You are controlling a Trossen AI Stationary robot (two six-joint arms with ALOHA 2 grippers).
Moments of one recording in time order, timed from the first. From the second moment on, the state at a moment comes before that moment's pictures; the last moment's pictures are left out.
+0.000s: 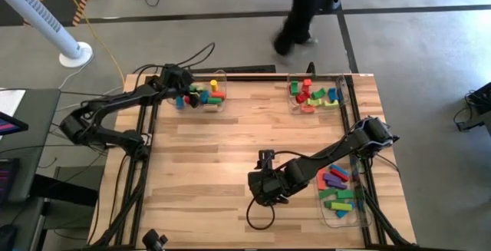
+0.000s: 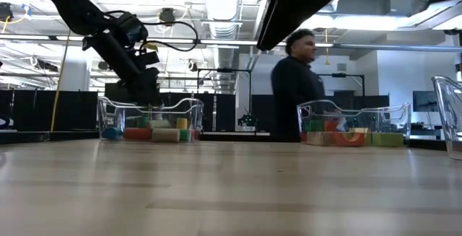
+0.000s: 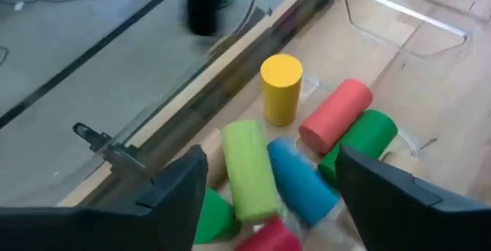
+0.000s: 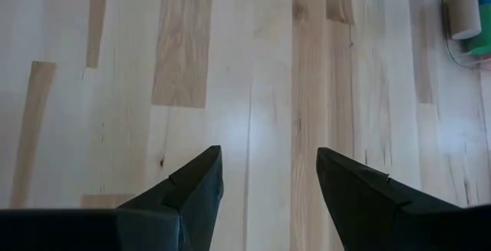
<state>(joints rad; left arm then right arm) 0.88 1.27 0.66 -0.03 0.01 0.19 0.45 1.90 1.58 -0.82 0.46 0.24</state>
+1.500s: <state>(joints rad) -0.07 0.38 0.47 -0.20 -0.13 0.10 0.52 1.53 1.58 -1.01 0.53 0.03</state>
